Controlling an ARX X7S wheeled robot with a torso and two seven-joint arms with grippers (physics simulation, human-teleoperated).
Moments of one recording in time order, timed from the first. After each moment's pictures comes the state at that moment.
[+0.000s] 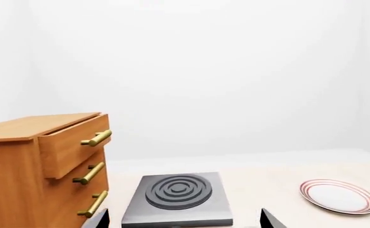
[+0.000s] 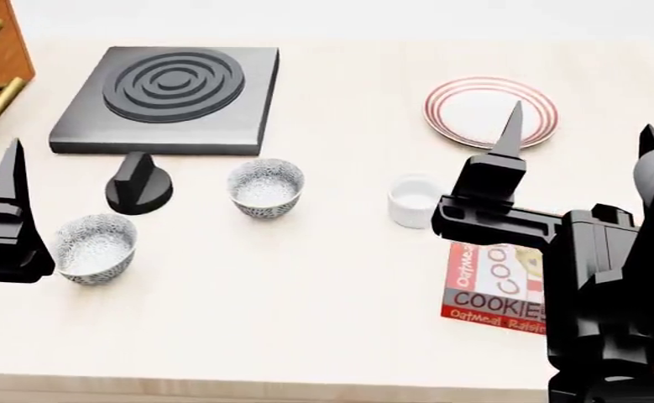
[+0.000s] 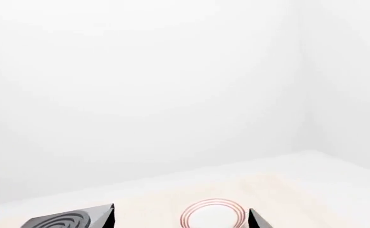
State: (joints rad) left arm -0.61 -0.15 -0.09 0.92 -0.15 -1.33 -0.01; right arm 0.59 0.20 0.19 -0.70 0.51 1.03 0.30
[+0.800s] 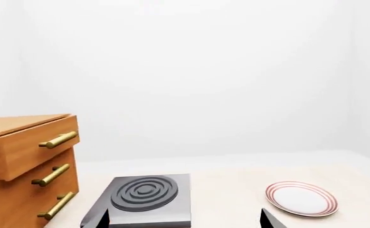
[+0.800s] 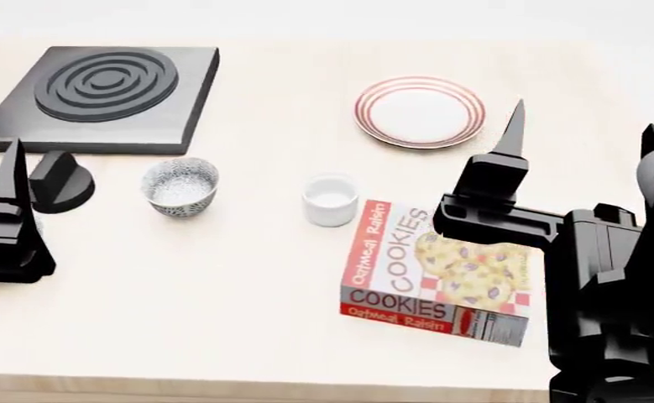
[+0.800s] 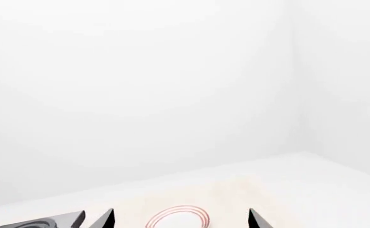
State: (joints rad) left arm -0.61 -0.15 -0.09 0.92 -0.18 -1.33 -0.03; right arm 0.59 0.22 0.19 -0.69 0.53 1.02 0.32
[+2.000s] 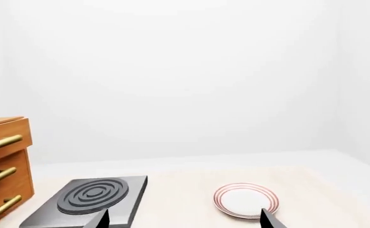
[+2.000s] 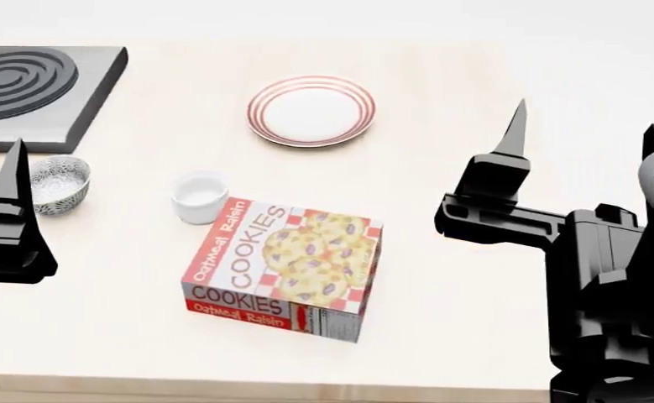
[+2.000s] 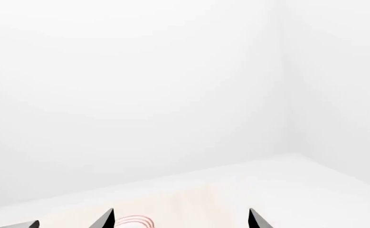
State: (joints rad) left arm -0.62 -0.16 -0.09 0.92 -0.22 -1.33 -0.06; right arm 0.59 0.24 0.18 -0.68 0.56 0.99 0.35
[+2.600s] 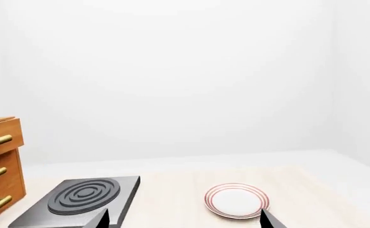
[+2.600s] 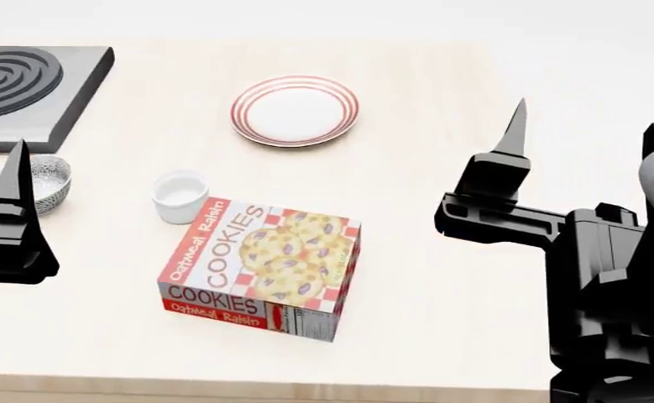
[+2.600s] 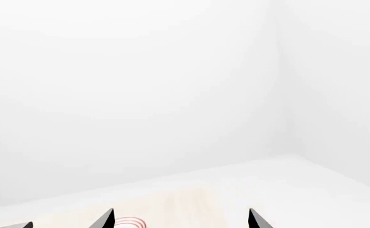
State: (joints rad) left arm -0.61 -0.17 -0.09 0.92 -0.24 -1.33 -0.07; right arm 0.59 0.24 0.18 -0.68 0.58 0.99 0.36
